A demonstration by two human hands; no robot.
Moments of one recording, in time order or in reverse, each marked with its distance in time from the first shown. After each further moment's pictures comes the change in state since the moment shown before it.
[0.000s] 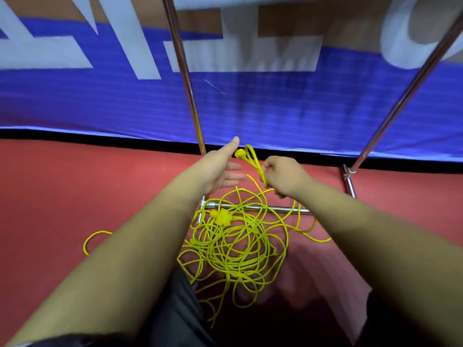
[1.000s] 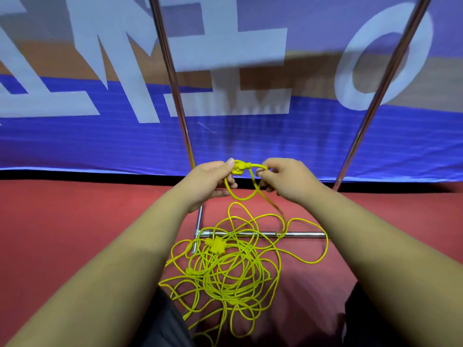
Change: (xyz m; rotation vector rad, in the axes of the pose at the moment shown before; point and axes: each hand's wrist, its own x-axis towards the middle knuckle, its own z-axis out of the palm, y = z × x) left_hand -0.077 0.041 -0.002 0.242 -0.093 0.404; right_hand -0.064 -0.056 -0.077 -0.089 0.220 -0.192
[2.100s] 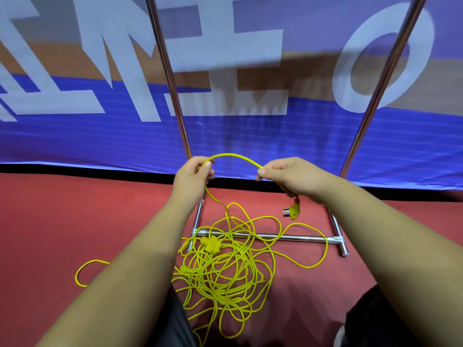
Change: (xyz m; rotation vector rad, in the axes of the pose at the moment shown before) left_hand 0.015 -0.041 0.013 0.177 0.520 0.225; right_hand -0.007 0.028 -0.046 0.268 -0.328 0.007
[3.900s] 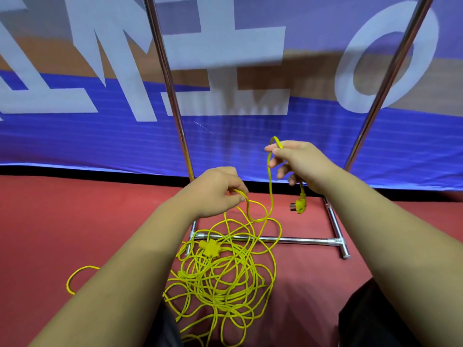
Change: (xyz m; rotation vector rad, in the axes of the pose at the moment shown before) left_hand -0.008 0.039 0.003 0.645 -0.565 0.535; right_hand 0.029 -0.004 -0.011 0.324 0.226 0.036
